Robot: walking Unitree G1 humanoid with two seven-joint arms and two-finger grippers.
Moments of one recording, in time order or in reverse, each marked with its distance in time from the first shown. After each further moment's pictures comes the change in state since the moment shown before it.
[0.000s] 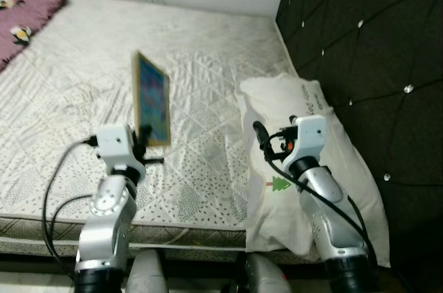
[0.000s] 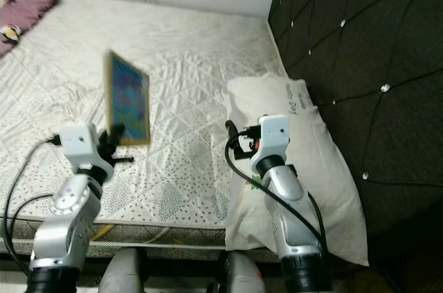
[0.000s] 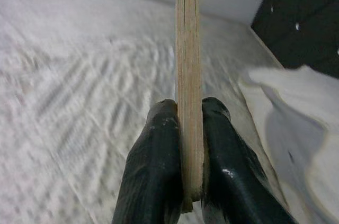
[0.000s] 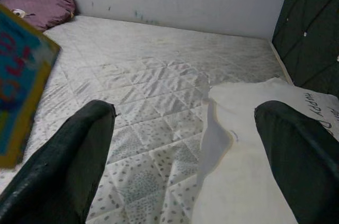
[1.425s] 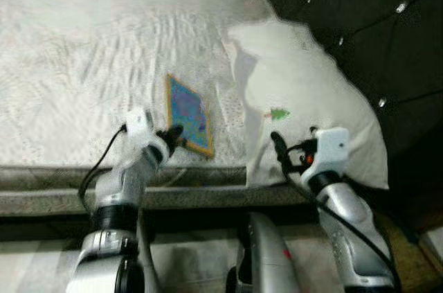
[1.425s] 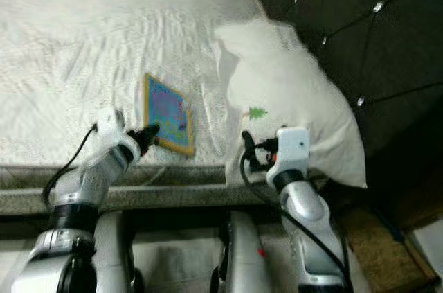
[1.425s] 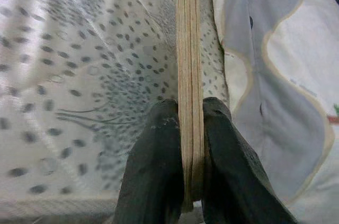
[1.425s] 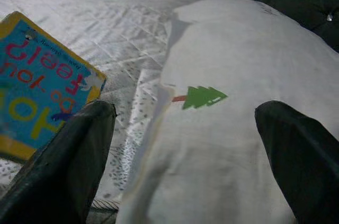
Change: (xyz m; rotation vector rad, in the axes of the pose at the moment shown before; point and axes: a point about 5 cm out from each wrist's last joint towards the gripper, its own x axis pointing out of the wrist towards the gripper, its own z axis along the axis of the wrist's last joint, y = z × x) left arm 0.066 -0.021 -0.004 -0.402 0.315 -0.144; right arm -0.037 -0.017 0.005 -0.045 0.028 -0.079
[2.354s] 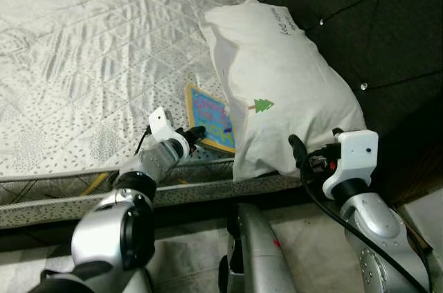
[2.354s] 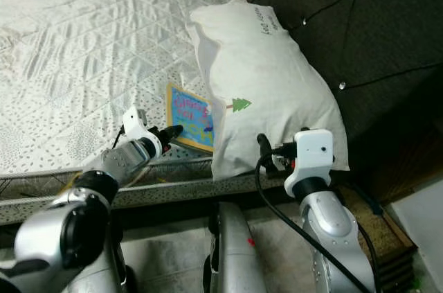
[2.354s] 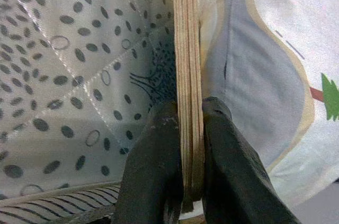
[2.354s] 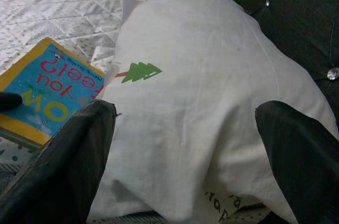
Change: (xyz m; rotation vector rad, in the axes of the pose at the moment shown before) left arm 0.032 -0.014 -0.018 -0.198 0.145 -0.037; right arm -0.031 -0.012 0.022 -0.078 0.030 -0.046
